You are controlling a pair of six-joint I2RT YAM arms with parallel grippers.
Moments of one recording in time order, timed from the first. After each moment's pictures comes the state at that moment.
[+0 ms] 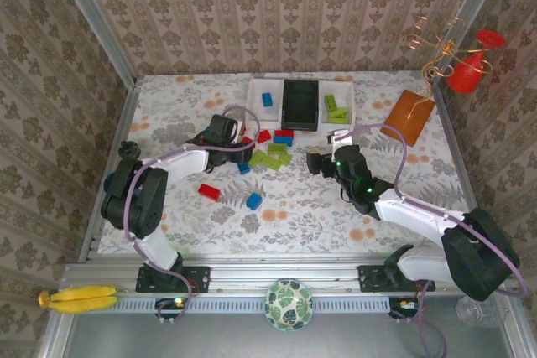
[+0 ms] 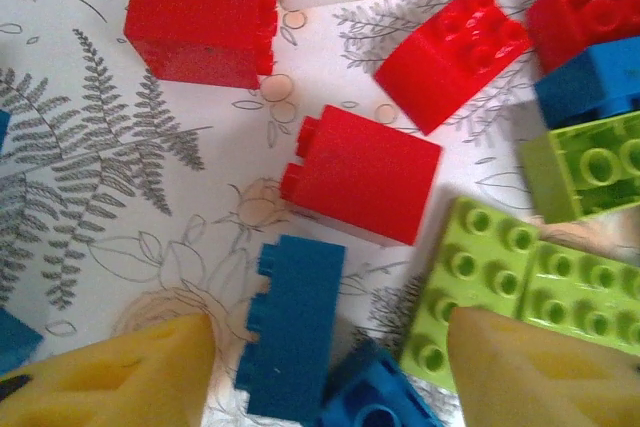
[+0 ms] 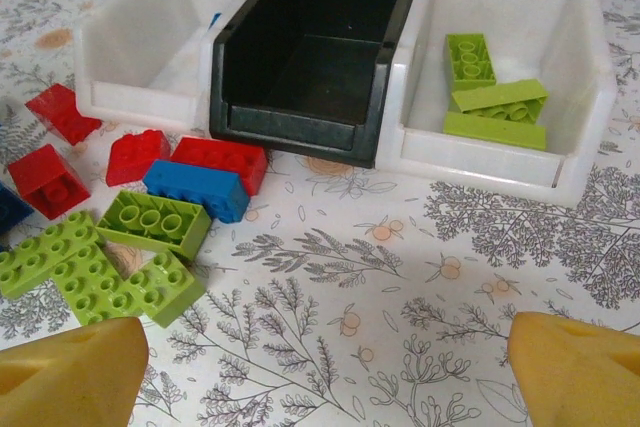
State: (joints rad) left arm -0.47 1.71 0.98 -0.18 0.03 -0.17; right arm 0.55 1.25 0.55 0.22 0.32 0.23
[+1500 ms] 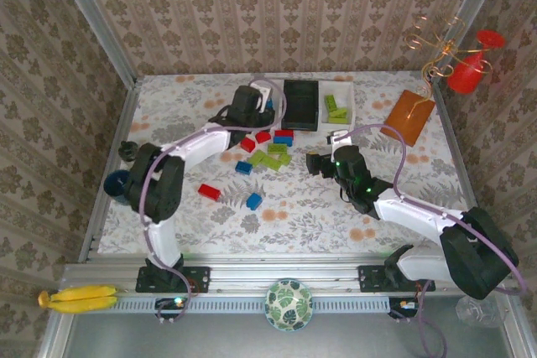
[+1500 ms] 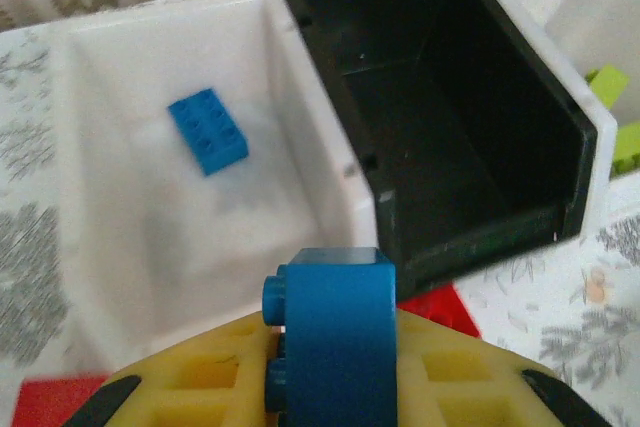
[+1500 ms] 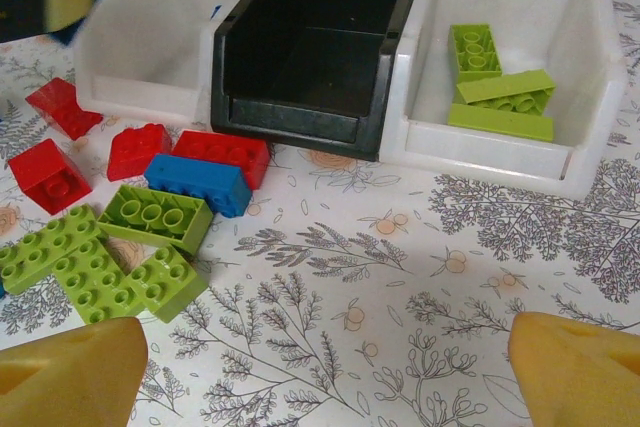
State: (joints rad) left arm -0.58 1.91 1.38 -0.08 0.00 -0.14; right arm 0.55 1.25 0.55 0.22 0.31 0.24
